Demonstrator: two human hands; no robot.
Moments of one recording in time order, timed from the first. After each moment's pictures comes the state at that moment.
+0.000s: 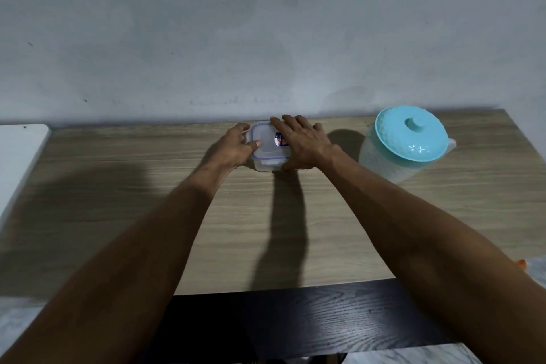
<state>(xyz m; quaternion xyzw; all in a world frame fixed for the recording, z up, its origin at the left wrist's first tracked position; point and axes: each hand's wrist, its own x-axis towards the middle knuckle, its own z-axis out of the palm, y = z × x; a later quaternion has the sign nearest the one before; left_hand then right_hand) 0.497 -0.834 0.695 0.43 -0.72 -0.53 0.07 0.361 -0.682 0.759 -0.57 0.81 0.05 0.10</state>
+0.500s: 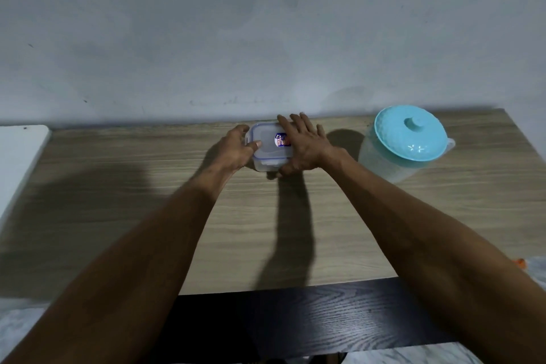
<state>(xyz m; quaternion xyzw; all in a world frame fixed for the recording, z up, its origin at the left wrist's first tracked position) 0.500 -0.820 0.710 0.43 -0.77 -0.46 0.06 0.358 -0.676 0.757 -0.52 0.83 -0.03 0.21</state>
